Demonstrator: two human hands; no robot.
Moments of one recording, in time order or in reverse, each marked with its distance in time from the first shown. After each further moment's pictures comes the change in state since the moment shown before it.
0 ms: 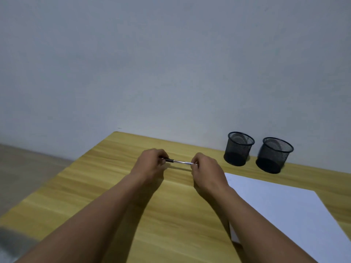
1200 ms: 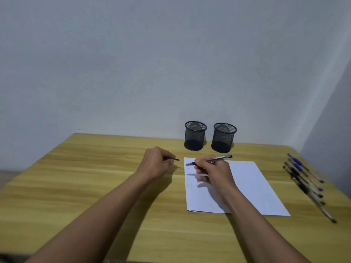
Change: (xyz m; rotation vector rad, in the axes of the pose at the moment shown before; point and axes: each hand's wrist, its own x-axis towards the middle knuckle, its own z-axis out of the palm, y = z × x) left_hand -0.034 0.117 0.054 -0.202 -0.121 0.107; right_hand -0.098 0.076 -0.078 1.114 0.174 0.404
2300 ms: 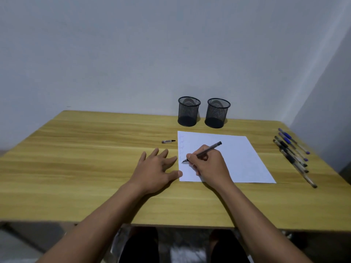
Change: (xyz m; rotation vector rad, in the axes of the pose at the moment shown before) left_hand -0.084 -0.009 0.032 0.324 -0.304 0.056; right_hand -0.035 0.033 -0.019 -0.552 -0.012 -0.166
